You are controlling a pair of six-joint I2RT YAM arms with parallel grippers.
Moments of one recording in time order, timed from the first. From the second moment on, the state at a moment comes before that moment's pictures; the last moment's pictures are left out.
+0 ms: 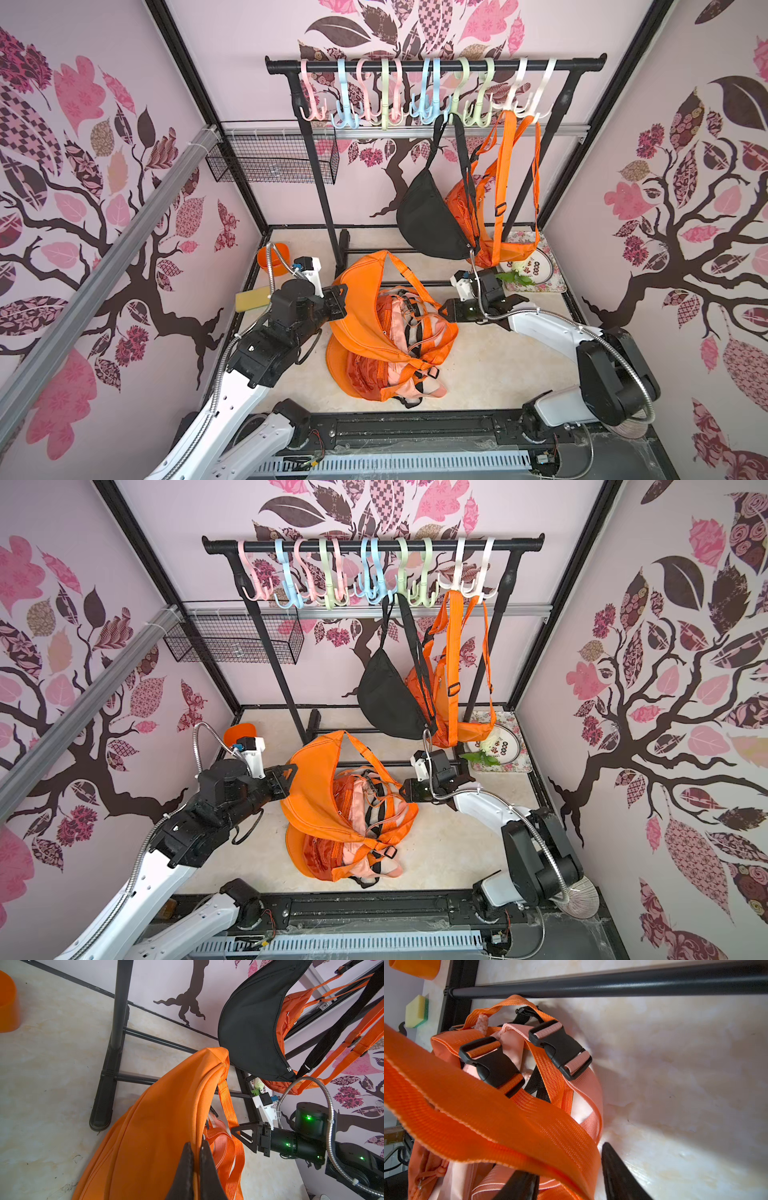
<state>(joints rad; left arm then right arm) -0.52 0.79 0.98 -0.62 -0.09 -0.63 0.40 1.45 0.80 -0.26 -0.34 0.37</state>
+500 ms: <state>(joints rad) -0.52 0.78 0.98 -0.62 -0.10 -0.63 0.40 1.45 0.74 -0.27 -0.34 0.38</state>
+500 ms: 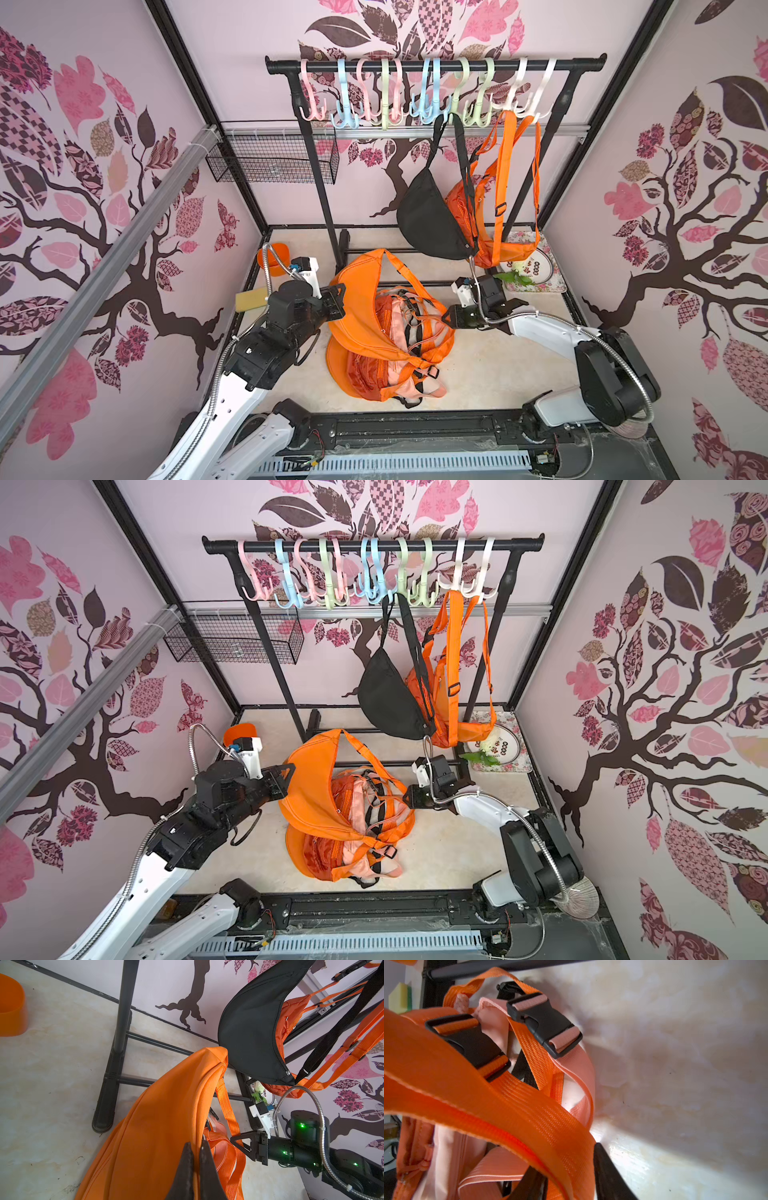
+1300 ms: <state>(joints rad) -0.52 0.59 0.92 -0.32 -0.14 -0.60 0.40 1.18 1.22 -0.44 -0.18 0.33</state>
